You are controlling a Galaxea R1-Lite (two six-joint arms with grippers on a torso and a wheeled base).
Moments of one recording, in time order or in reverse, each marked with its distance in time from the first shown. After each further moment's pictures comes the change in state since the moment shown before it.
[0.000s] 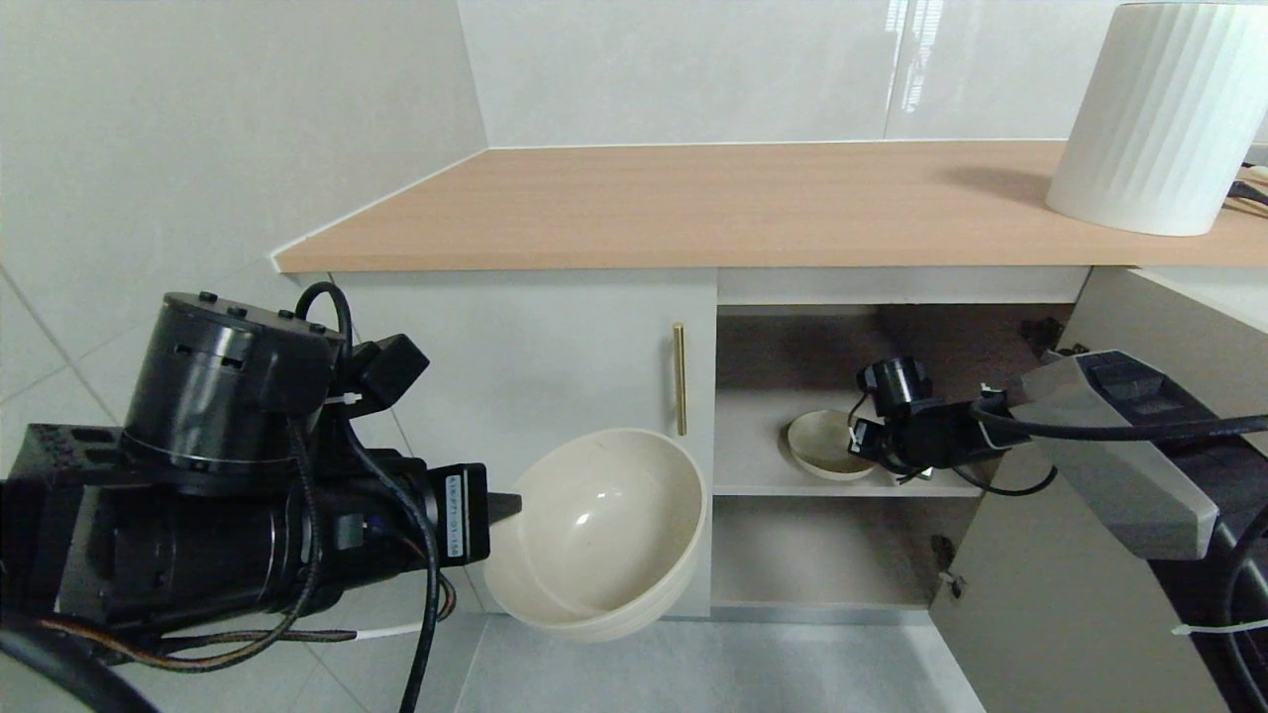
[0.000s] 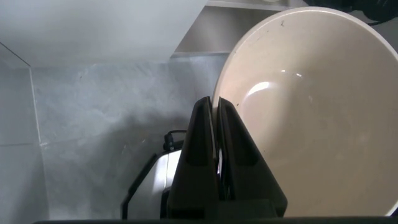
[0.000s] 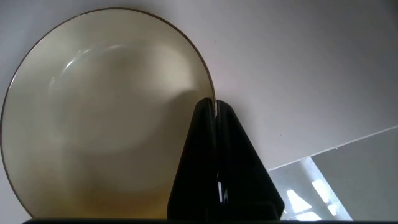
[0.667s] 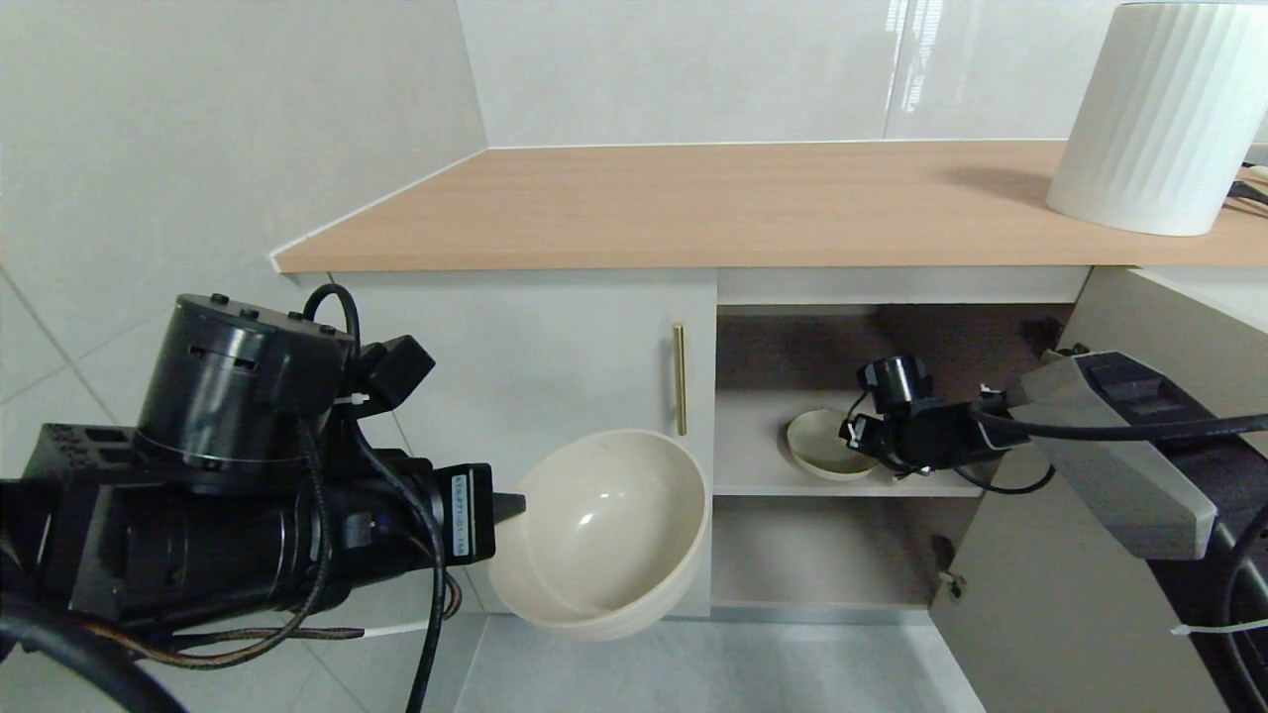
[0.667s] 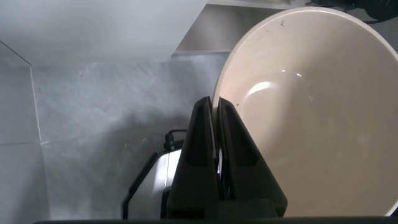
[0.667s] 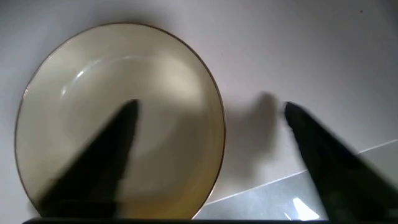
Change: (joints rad) left arm 0.000 0.013 0.000 -0.013 -0.001 0.000; right arm 0.001 0.000 0.002 -0.043 -0.004 0.003
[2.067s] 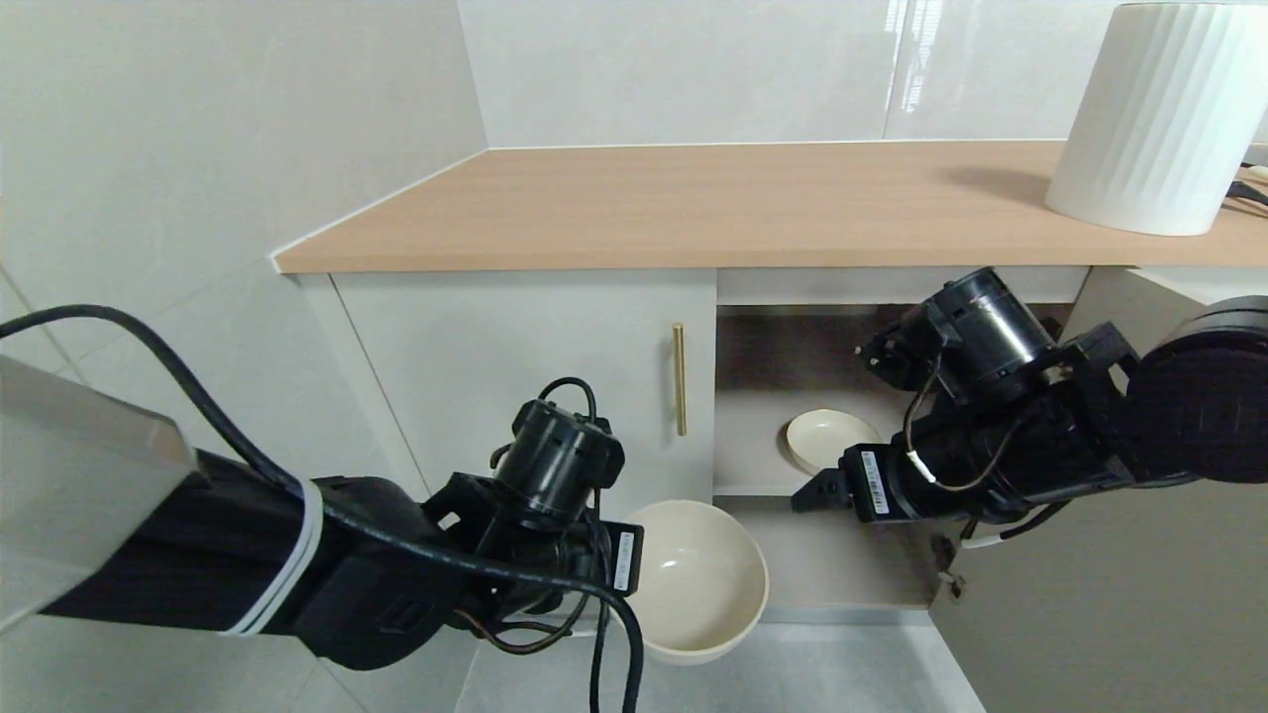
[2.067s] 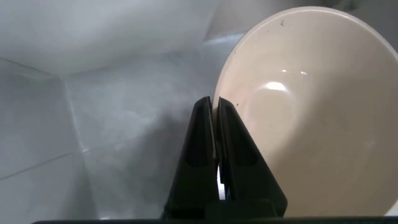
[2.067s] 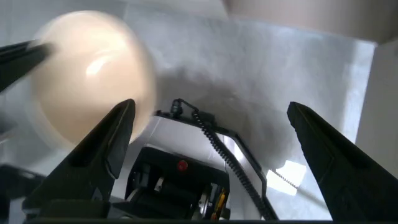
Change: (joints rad) left arm -0.127 0.456 -0.070 -0.217 0.213 0.127; right arm 0.400 -0.831 0.535 0.454 0.337 -0.115
